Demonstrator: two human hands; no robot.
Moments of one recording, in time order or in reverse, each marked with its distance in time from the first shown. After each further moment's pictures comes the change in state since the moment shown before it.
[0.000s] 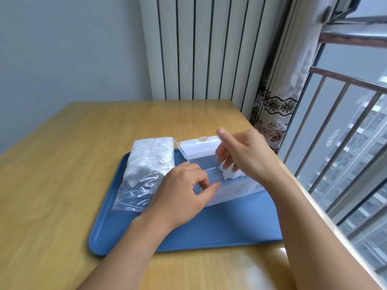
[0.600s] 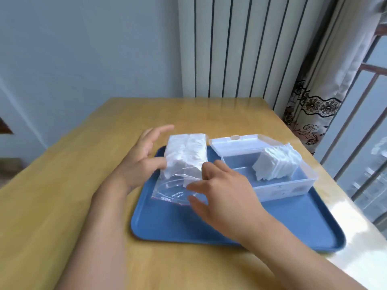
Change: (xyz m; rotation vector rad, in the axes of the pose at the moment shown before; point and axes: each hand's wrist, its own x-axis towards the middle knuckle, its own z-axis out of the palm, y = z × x) left_hand -0.012 -0.056 -0.123 -0.304 -0.046 -0.422; right_hand -0.066 -0.014 0.097 -0.727 -0.076 -0.748
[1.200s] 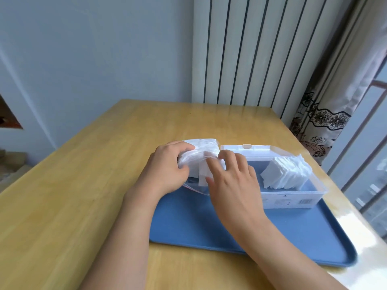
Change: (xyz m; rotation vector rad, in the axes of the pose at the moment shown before) left_hand 0.015 -0.020 0.023 0.345 0.172 0.012; right_hand 0.022 -0.003 0.026 -0.210 0.121 0.281
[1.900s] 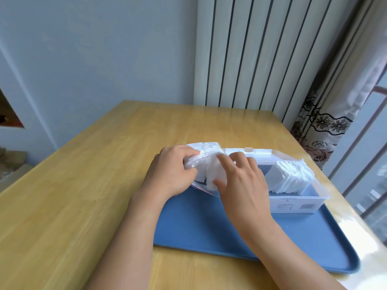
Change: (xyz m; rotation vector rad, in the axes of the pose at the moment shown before) left_hand 0.001 0.006 0.005 0.003 0.021 -0.042; right_hand 0.006 0.010 0.002 0.116 0.048 0.120
